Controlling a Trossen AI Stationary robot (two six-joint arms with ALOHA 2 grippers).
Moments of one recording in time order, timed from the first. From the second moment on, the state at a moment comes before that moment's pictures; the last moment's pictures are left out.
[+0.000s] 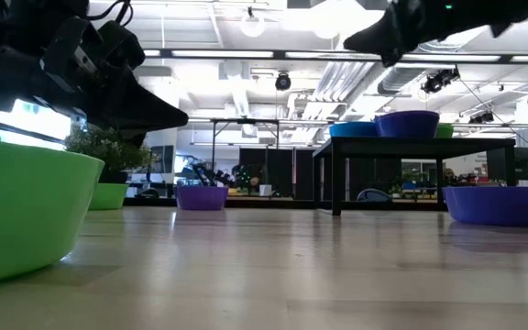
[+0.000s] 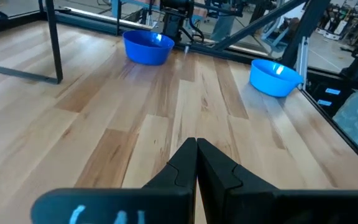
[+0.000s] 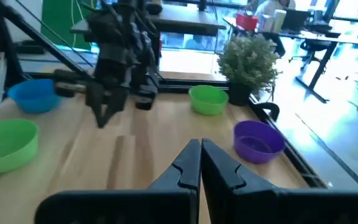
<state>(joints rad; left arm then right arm) -0.26 1.42 0.23 1.01 -0.25 -0.28 -0.14 0.93 0.59 0.16 -0.01 -0.09</state>
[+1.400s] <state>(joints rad) 0.36 1.15 0.78 -0.71 -0.18 -0.25 0.38 0.90 0.51 0.24 0.39 -0.11</state>
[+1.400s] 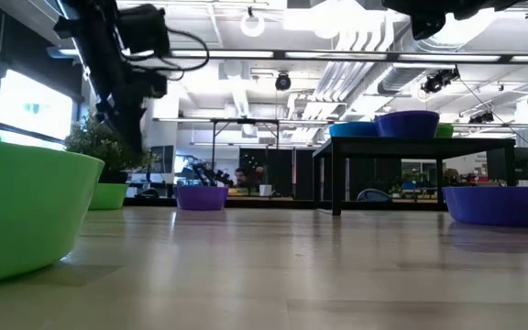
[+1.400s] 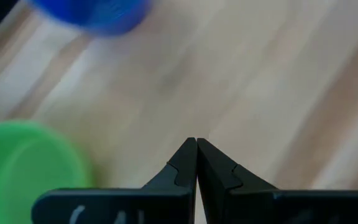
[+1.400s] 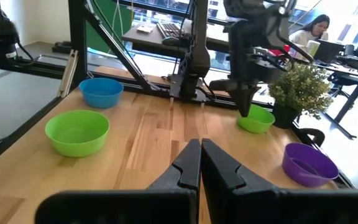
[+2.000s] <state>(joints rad) 0.67 1.28 0.78 -0.78 -0.16 -0.18 0.38 0.90 0.51 0.24 0.39 -0.11</state>
